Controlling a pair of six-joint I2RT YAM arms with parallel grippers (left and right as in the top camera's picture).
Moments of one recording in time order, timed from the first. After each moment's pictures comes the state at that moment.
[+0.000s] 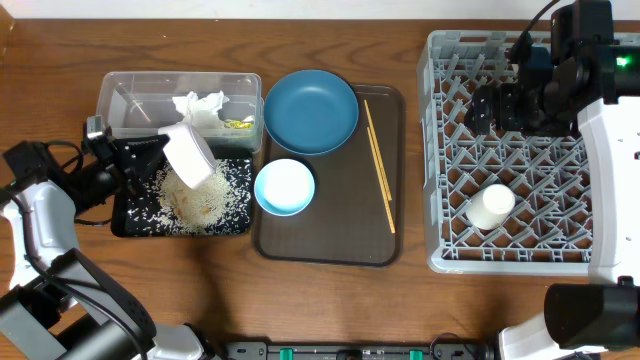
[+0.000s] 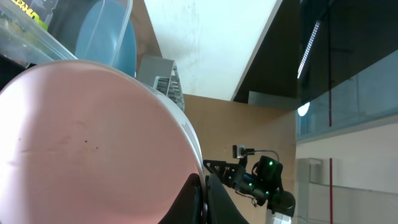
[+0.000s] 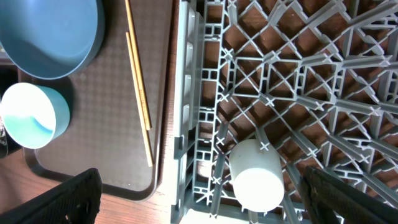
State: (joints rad) left arm 0.67 1.64 1.11 -0.86 1.49 -0.32; right arm -0.01 1.72 1.88 -1.43 -0.21 0.01
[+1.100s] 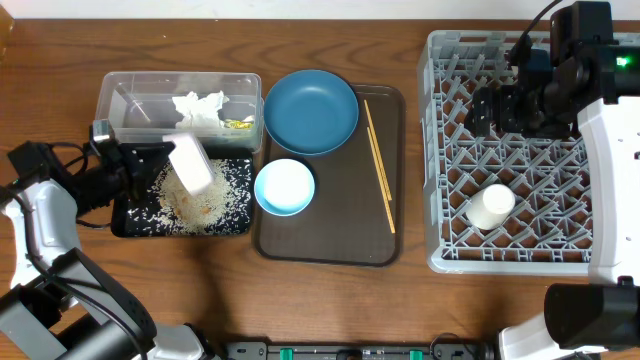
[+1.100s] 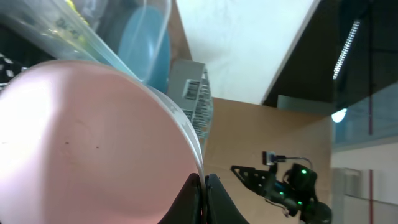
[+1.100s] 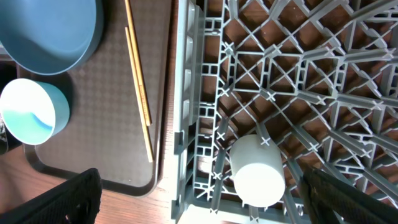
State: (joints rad) left arm 0.65 1.64 1.11 -0.90 1.35 -0.24; right arm -0.01 1.72 1.88 -1.45 -0.21 0.01
